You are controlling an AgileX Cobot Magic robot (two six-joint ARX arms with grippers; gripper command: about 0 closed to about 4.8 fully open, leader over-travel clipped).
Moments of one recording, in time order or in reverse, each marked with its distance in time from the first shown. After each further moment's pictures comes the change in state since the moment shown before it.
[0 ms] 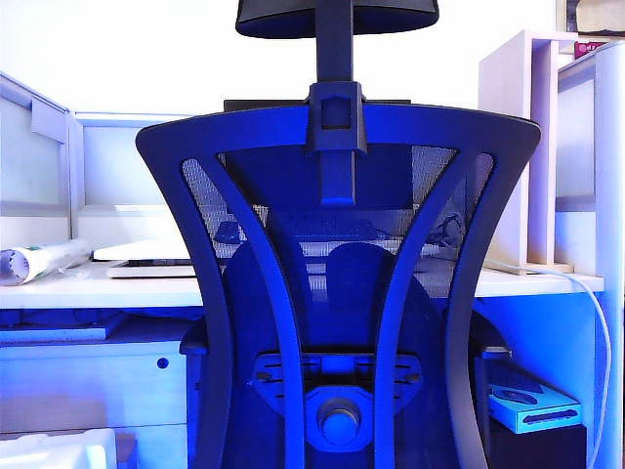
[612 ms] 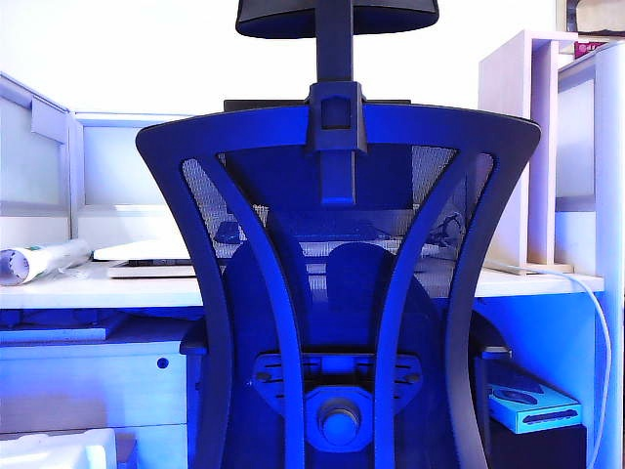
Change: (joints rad) left arm 0.000 0.000 -0.001 0.011 0.070 0.000; right arm 0.000 0.000 0.000 0.002 0.000 0.000
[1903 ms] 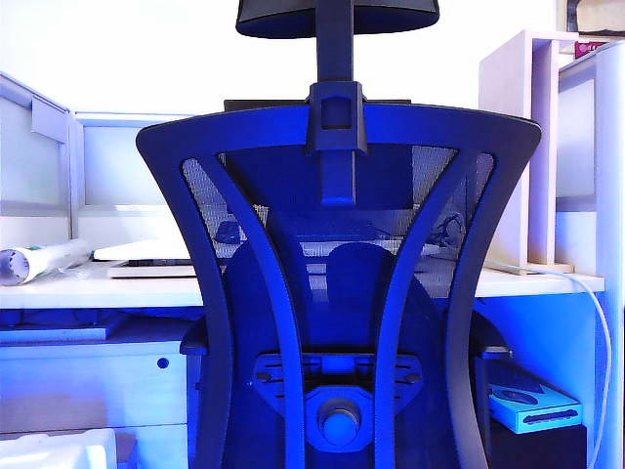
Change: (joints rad) left arm 0.000 0.000 0.000 0.348 0.309 -0.207; right arm 0.002 0.095 0.272 0.363 -0.432 0.297
